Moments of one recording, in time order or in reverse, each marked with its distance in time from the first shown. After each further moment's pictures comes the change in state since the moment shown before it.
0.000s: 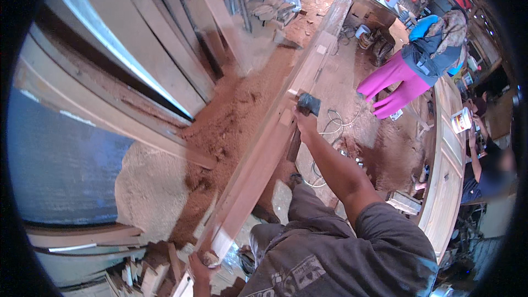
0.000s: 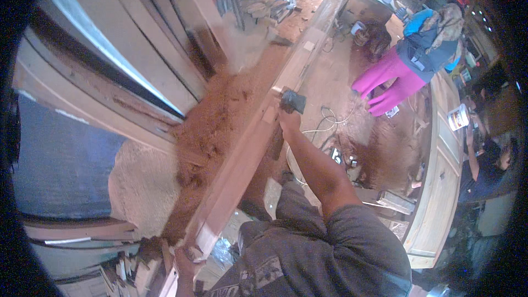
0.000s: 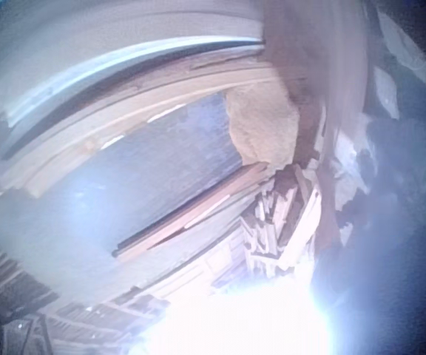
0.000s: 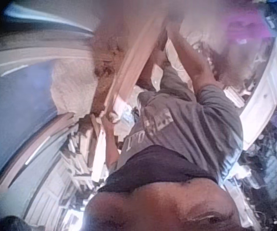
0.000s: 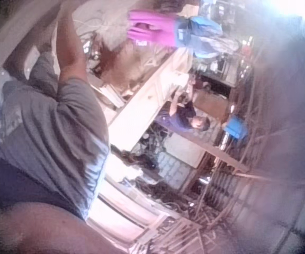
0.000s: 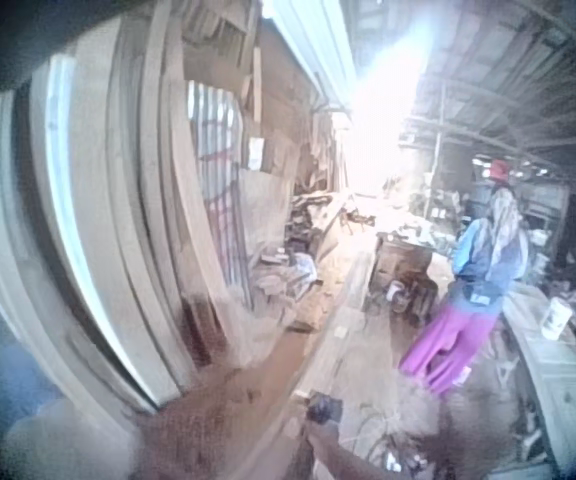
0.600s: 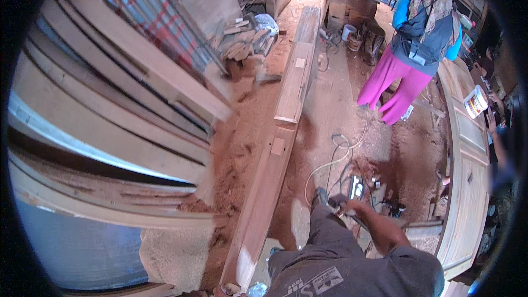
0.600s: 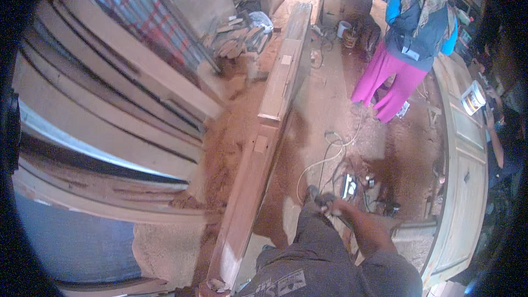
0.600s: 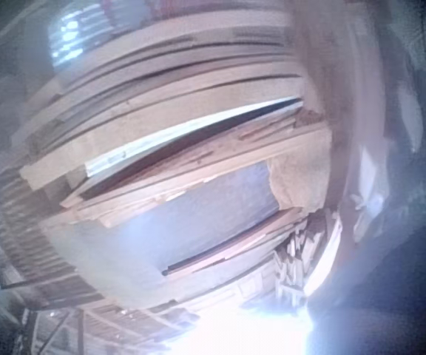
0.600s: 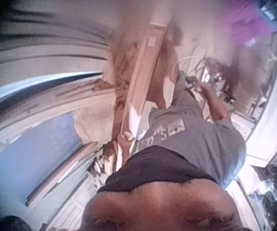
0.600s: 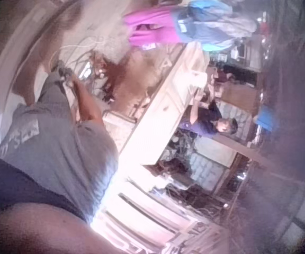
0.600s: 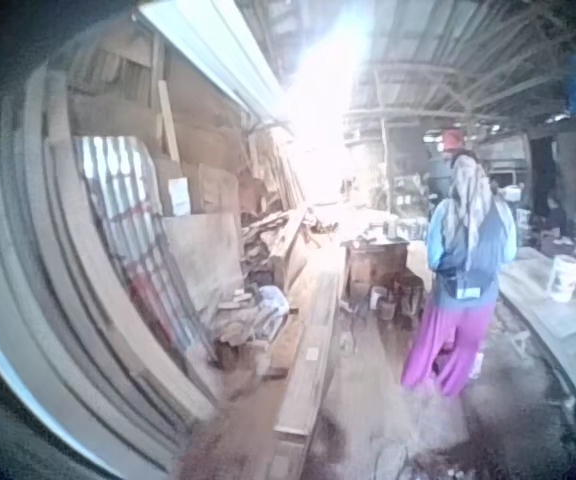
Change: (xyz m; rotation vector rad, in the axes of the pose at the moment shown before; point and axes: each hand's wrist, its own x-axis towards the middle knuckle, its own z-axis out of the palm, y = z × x) left_hand 0.093 0.228 -0.026 -0.513 -0.225 0.135; right_hand 0.058 0.146 -0.310 -0.782 -0.794 0.558
